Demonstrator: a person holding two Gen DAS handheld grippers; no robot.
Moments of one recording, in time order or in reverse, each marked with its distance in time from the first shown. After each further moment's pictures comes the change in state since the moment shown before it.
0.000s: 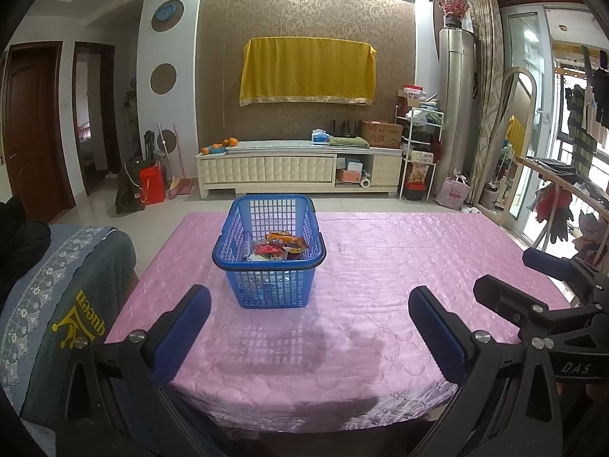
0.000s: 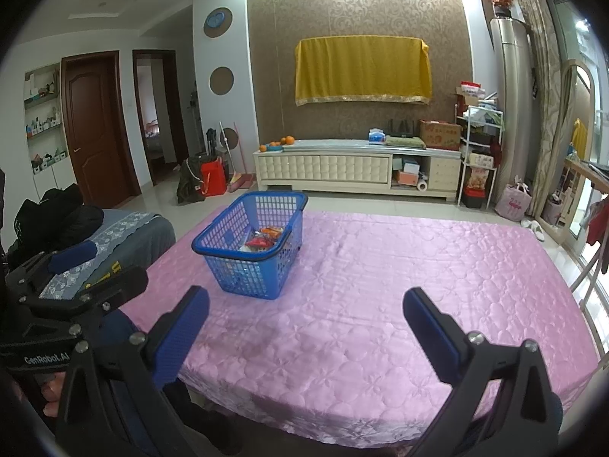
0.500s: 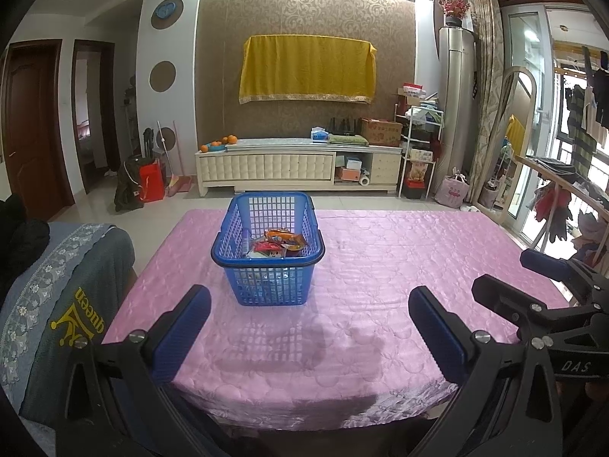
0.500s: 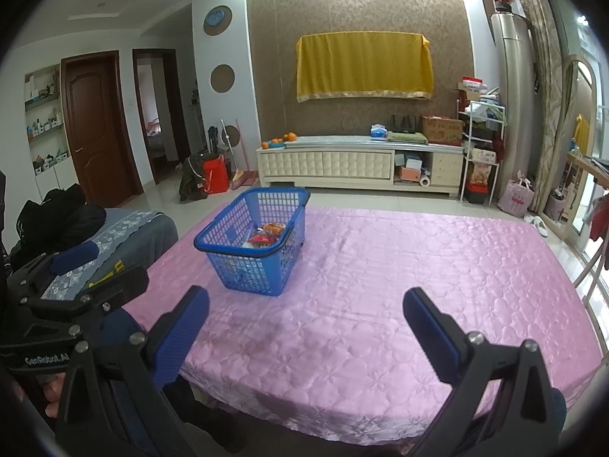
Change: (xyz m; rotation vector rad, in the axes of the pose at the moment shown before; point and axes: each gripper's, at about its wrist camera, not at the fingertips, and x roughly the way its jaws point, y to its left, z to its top) left arm 0.001 0.001 -0.002 -0.002 0.006 -0.007; right arm 0.000 -0.004 -0.003 0.007 0.010 0.011
